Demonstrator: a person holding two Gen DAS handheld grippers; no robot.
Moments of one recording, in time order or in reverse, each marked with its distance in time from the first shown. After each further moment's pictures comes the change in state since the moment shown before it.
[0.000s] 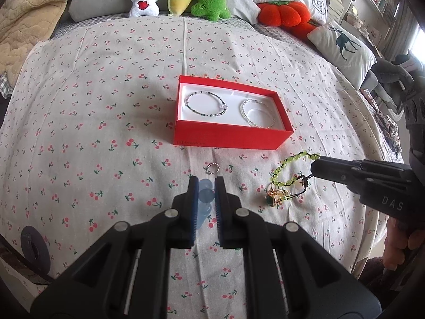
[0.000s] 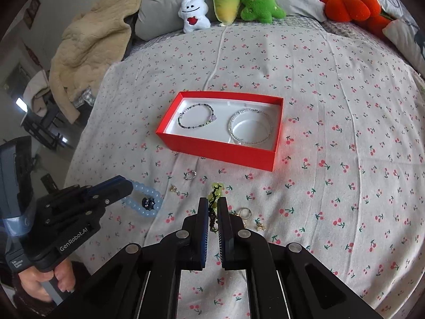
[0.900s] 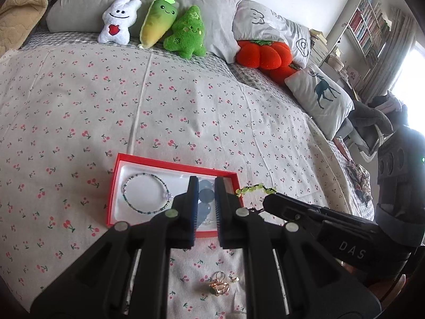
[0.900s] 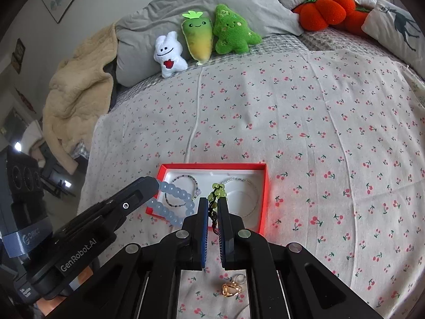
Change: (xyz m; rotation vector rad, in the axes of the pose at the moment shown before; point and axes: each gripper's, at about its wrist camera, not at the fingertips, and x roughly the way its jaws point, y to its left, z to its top) left arm 0.041 -0.026 0.086 -0.099 -0.152 -0.204; right arm 0.003 -0.037 0.070 0.159 -0.152 0.003
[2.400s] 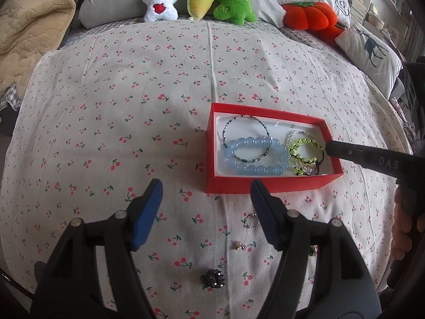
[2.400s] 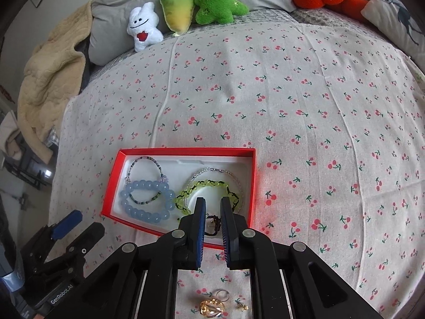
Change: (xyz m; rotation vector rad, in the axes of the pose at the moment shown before) left arm -0.008 0.053 -0.034 0.111 0.136 0.331; right arm 0.062 -0.012 -0.004 -0.010 0.131 -0.101
